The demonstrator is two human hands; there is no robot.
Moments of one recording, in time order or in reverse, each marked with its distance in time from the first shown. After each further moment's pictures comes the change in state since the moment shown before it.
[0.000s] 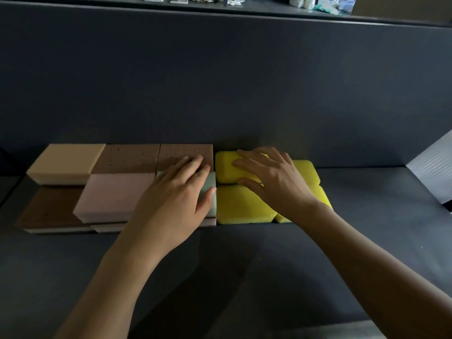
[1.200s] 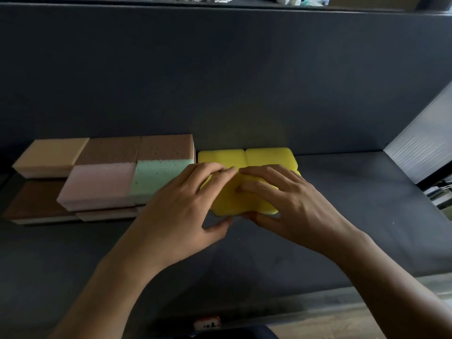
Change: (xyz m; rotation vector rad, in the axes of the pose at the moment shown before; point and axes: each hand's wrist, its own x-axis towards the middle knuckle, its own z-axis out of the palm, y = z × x) left_hand -0.026 0.055 -0.016 -0.134 0.074 0.299; right_hand -0.084 -0.021 -0.064 0.099 0.028 -0.146
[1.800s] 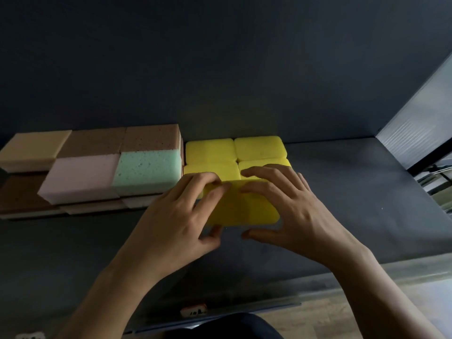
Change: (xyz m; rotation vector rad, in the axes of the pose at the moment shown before) left_hand -0.015 0.021 0.022 0.063 -0.022 0.020; right_hand -0.039 -0.001 -0.001 0.095 -0.026 0.100
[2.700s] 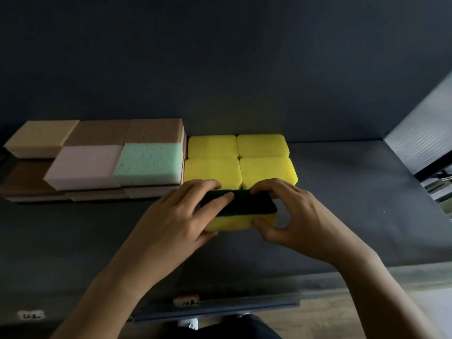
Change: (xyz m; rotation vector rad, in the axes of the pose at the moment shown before) left_hand -0.012 0.010 0.006 0.049 -0.036 0.036; right_hand -0.014 0.006 -0.006 0.342 -0.110 0.184
